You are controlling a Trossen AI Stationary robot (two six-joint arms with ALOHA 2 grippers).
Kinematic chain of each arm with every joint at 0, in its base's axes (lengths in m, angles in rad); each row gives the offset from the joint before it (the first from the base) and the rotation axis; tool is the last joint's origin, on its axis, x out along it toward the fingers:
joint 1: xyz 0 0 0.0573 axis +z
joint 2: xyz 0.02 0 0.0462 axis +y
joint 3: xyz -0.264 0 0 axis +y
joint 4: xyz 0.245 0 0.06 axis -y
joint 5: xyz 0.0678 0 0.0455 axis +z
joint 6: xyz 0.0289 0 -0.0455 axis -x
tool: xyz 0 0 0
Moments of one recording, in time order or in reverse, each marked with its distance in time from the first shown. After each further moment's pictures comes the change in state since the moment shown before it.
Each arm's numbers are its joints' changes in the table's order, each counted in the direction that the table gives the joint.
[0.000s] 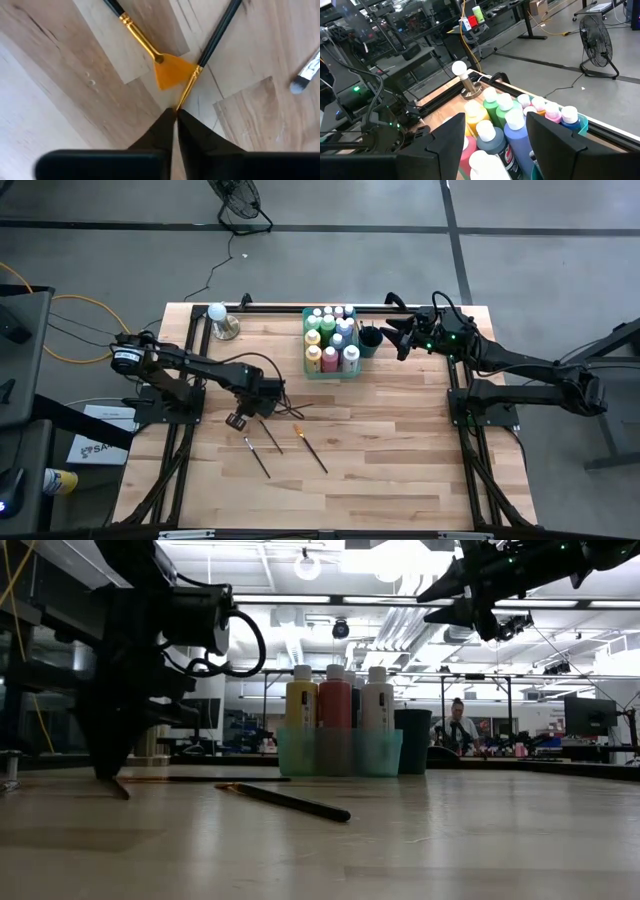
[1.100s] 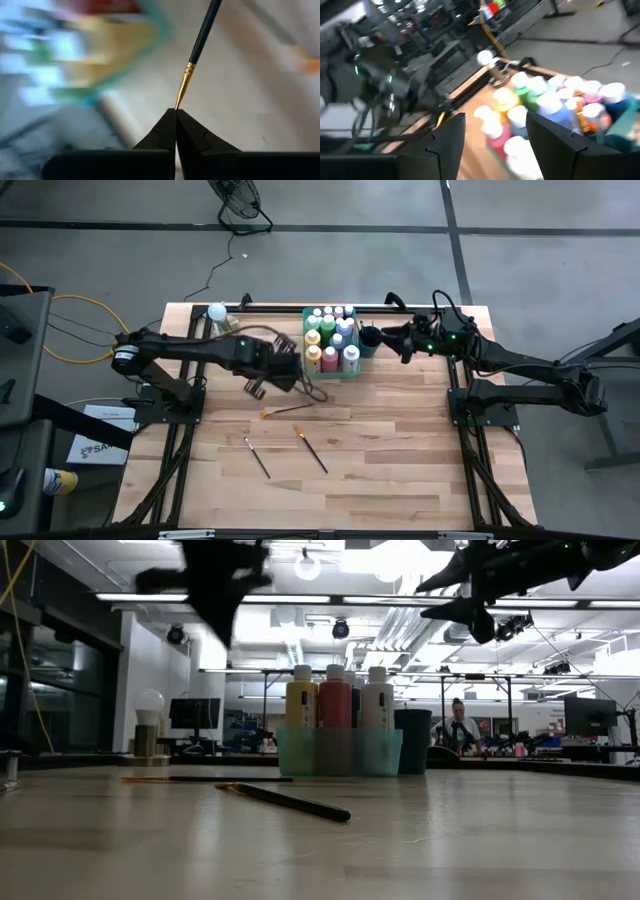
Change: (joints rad) left arm -0.002 -0.007 -0.666 -0.400 0.526 -0.192; right arm 0.000 0.000 0.000 0.002 0.149 -0.158
